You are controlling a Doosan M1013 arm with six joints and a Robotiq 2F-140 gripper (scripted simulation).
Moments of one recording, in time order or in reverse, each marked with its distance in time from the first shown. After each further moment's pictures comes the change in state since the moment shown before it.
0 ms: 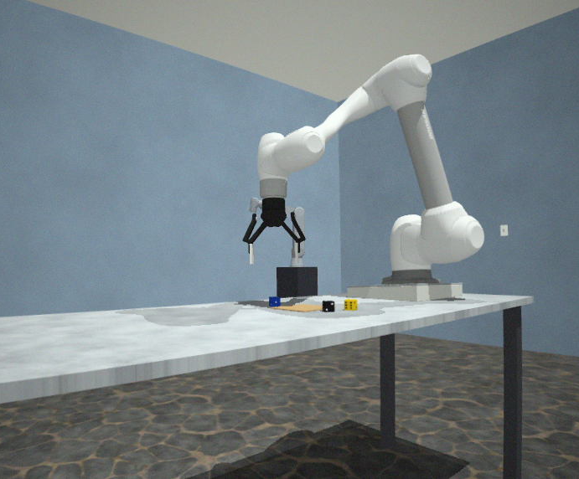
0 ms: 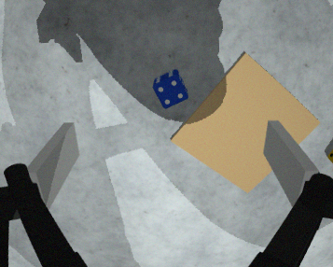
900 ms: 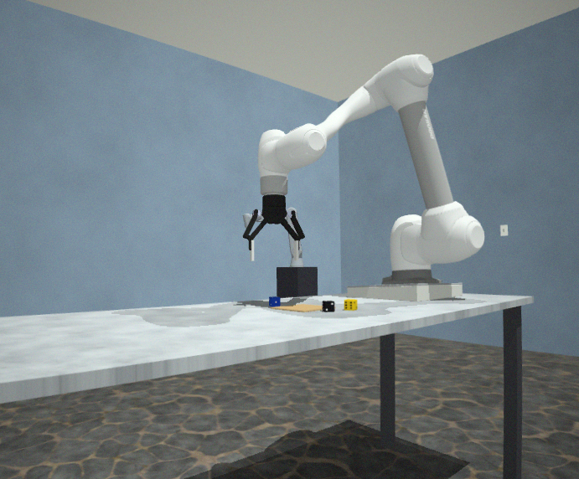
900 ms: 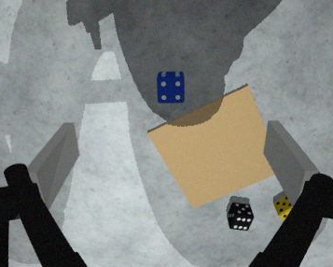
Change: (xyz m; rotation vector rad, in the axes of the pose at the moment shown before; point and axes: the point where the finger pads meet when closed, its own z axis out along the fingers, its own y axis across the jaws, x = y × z) arm 0.000 0.001 -0.009 0.005 0.010 -0.441
